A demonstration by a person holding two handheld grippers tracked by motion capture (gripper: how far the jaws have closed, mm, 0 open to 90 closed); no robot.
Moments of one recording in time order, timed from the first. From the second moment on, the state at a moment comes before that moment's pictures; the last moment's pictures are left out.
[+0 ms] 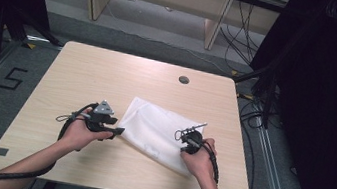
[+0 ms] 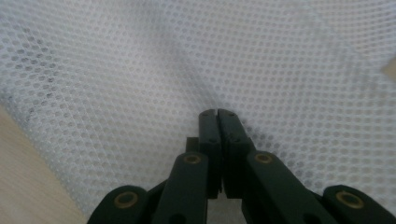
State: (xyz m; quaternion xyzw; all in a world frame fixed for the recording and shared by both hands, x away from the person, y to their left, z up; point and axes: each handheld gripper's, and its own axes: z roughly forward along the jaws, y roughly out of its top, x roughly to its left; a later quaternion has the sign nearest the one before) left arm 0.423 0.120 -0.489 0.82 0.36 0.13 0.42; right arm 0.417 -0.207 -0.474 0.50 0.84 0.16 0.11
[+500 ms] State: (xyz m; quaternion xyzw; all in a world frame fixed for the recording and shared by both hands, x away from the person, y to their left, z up) left arm 0.430 0.115 -0.503 0.85 0.34 0.12 0.38; right arm 0.423 -0.191 -0.481 0.46 0.86 0.14 0.14
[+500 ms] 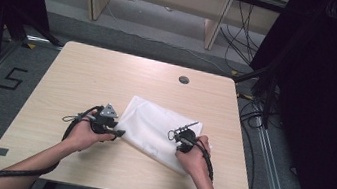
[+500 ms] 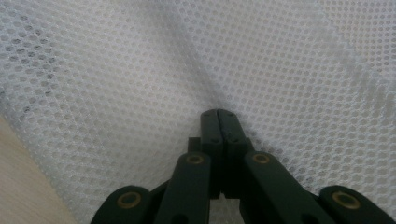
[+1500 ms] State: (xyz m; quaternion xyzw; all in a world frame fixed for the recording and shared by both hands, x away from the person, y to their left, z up) left arm 0.418 0.161 -0.491 0.86 0.40 0.10 0.30; right arm 0.462 -0.132 -0.479 0.43 0.88 0.18 0.10
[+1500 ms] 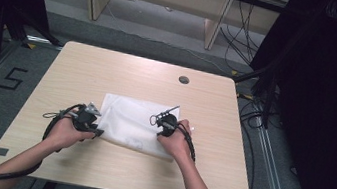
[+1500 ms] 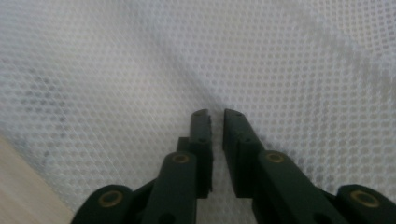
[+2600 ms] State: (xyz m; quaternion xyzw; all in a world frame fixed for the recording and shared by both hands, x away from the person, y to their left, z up) left arm 0.418 0.114 -0.498 0.87 0.35 0.10 0.34; right arm 0.503 -0.145 -0.486 0.41 0.88 0.18 0.18
